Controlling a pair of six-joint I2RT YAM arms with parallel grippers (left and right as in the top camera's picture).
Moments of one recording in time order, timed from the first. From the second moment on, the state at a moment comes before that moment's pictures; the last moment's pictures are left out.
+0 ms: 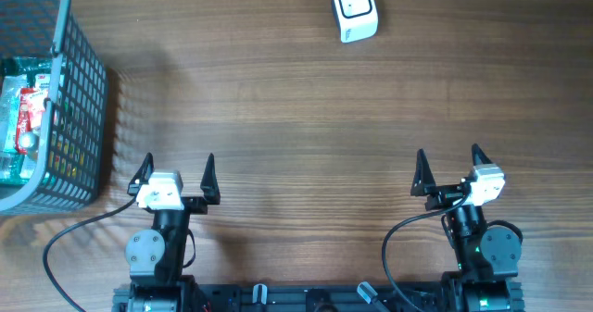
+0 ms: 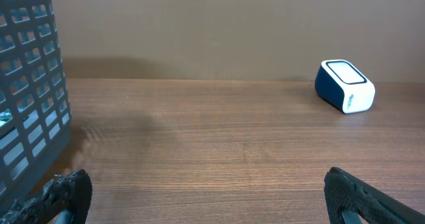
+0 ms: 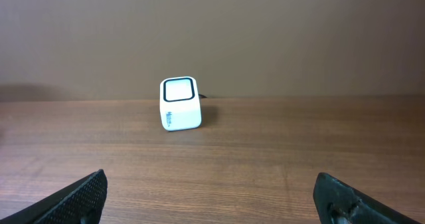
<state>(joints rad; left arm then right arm) 0.00 0.01 0.01 -0.07 0.04 -0.04 0.04 0.01 0.01 0.00 -0.07 0.06</state>
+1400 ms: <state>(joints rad) 0.00 0.20 0.57 0.01 0.00 0.04 0.04 0.01 0.01 0.00 -0.06 0.06</state>
